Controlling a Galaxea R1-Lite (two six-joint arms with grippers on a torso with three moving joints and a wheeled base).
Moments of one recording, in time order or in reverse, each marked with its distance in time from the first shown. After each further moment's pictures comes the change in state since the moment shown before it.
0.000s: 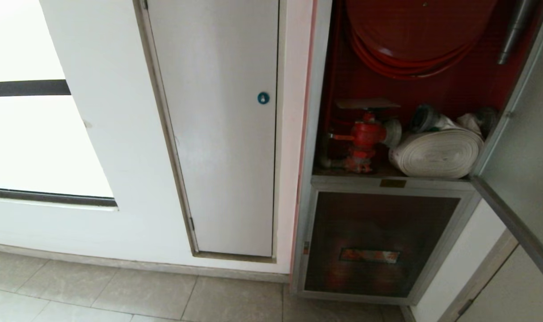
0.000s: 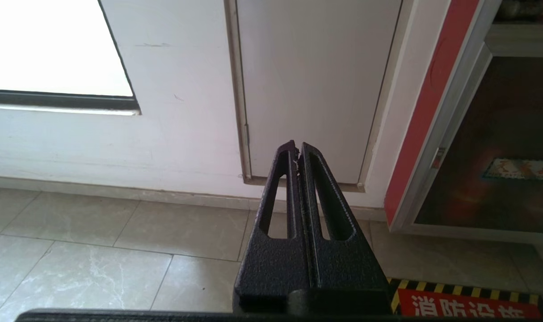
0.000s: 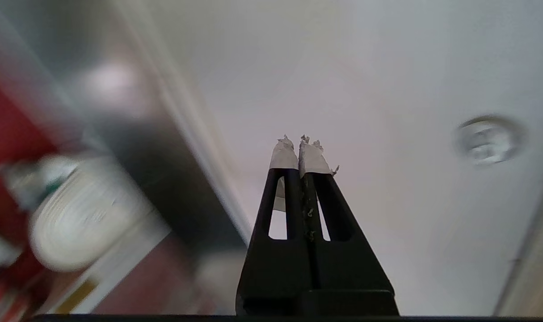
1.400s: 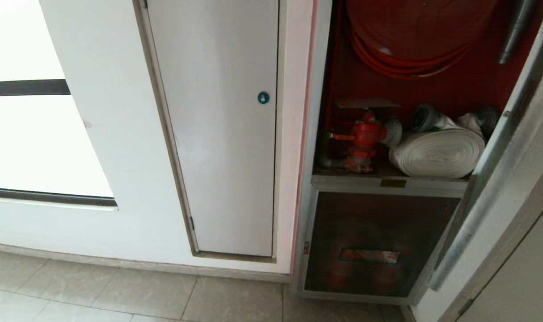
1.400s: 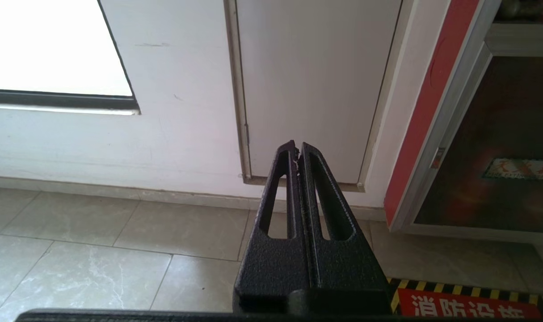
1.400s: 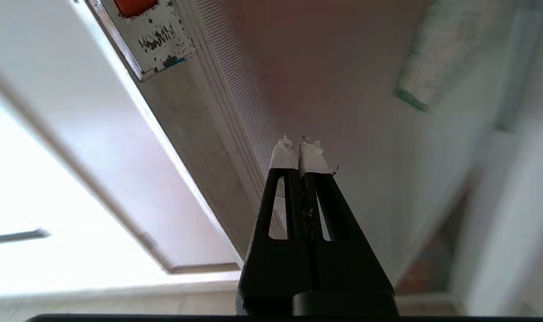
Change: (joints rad) left arm -0.001 0.000 0.000 0.000 0.000 0.000; right arm 0.817 0.011 -0.062 0.057 0.166 0.002
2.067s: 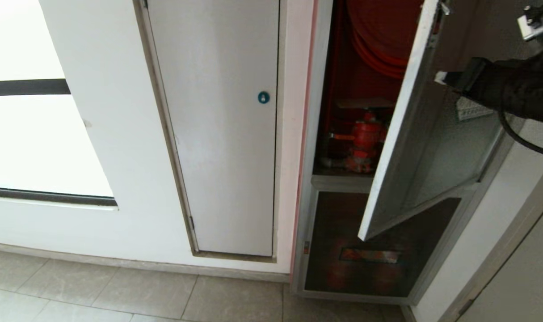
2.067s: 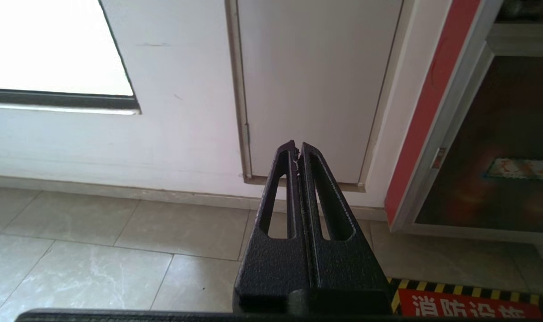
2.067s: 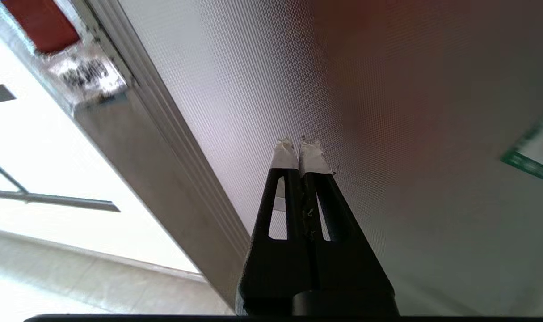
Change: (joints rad) left arm 0.000 0.000 0.000 0.000 0.000 0.000; right arm 0.259 0.542 -0.355 -0.225 -0.001 0.031
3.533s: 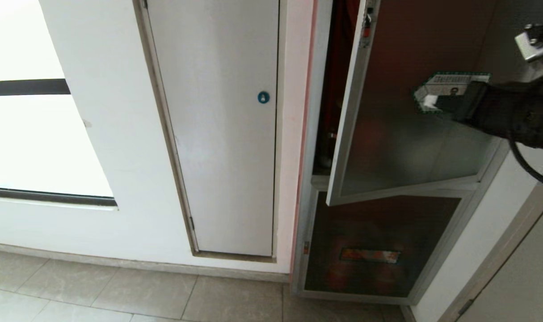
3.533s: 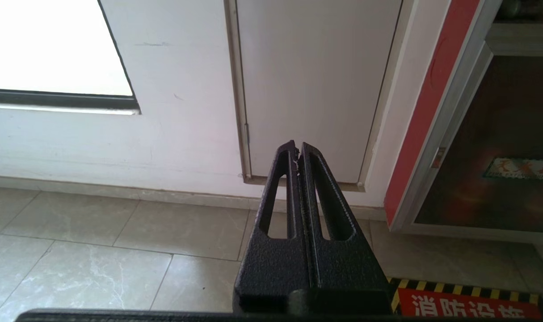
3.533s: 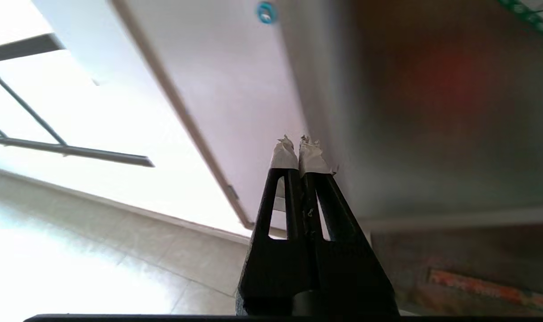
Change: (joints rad) left arm 0.000 0.000 0.000 0.000 0.000 0.000; right arm 0.099 -0.211 0.276 -0.002 0.014 -0.012
